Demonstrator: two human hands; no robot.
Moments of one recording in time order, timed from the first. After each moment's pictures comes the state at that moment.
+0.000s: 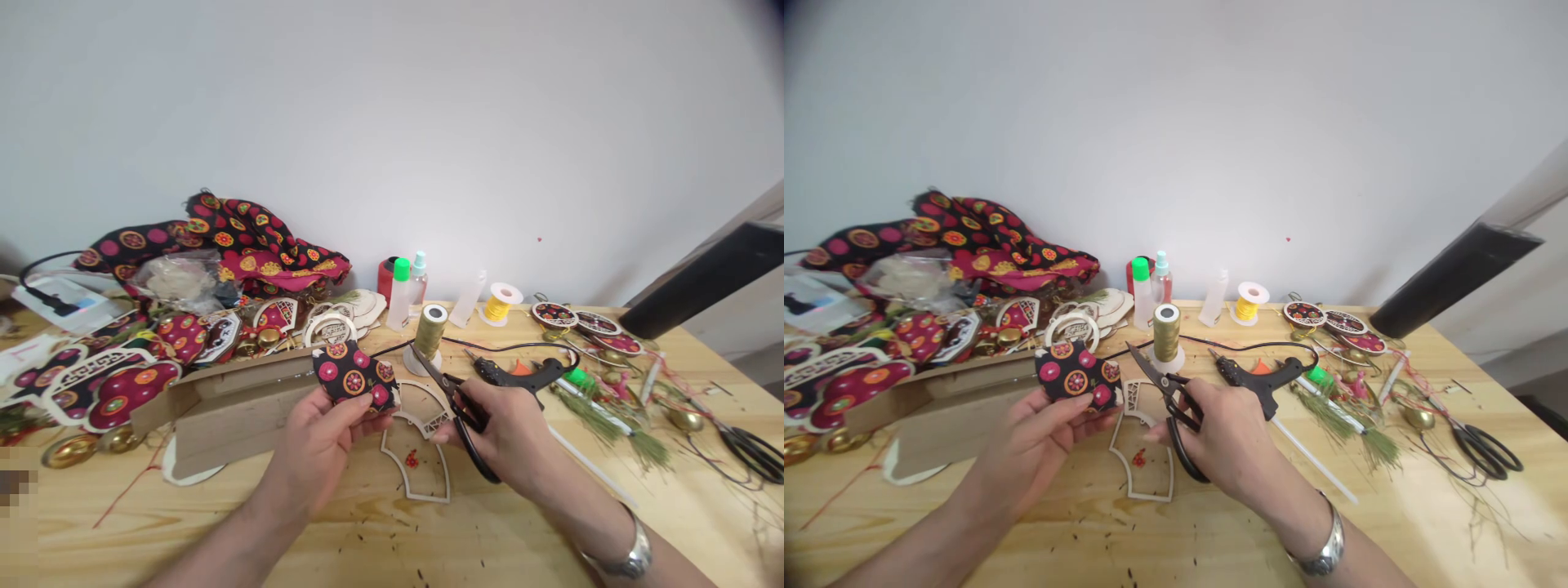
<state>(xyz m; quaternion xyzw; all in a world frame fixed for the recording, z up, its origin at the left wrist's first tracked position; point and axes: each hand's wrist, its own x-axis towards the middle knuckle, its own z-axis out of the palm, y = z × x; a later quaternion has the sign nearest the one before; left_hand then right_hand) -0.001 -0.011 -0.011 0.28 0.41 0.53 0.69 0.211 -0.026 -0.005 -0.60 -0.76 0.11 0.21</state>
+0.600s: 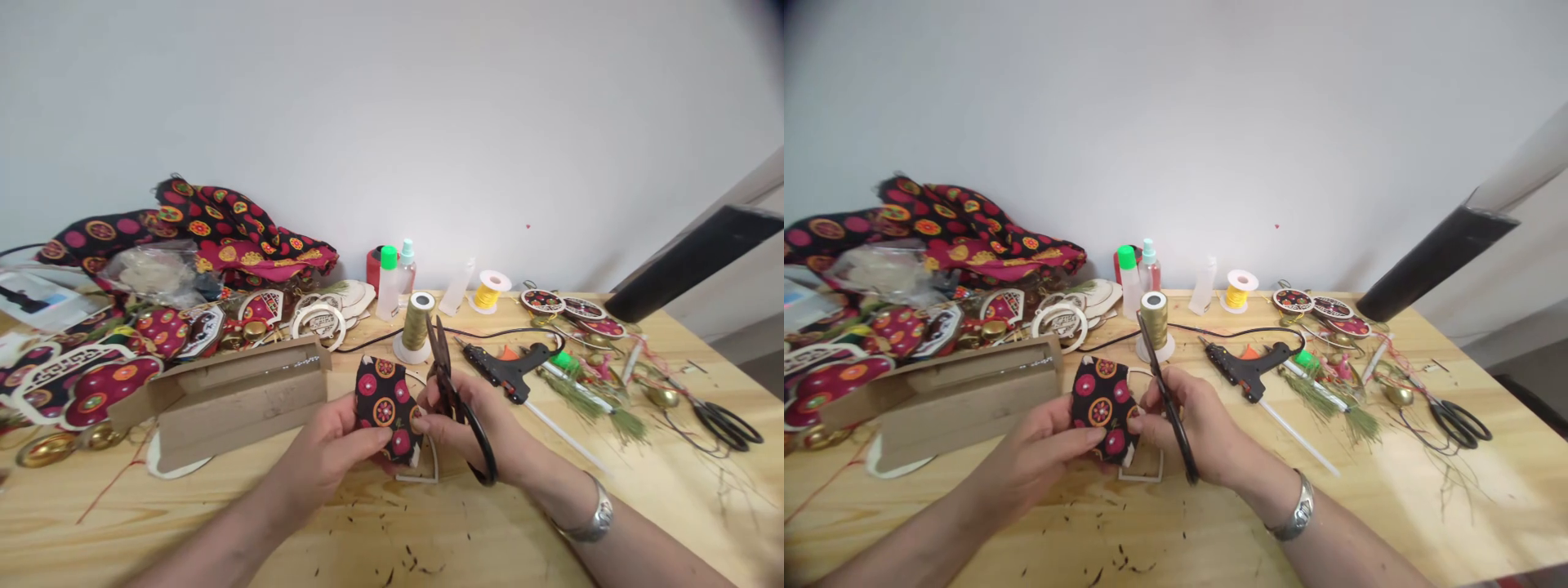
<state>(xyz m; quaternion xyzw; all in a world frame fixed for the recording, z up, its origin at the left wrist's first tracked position) -0.001 -0.023 -0.016 0.44 0.36 0.35 0.75 0.198 -0.031 -0.009 -0.48 -0.61 0.52 0.36</state>
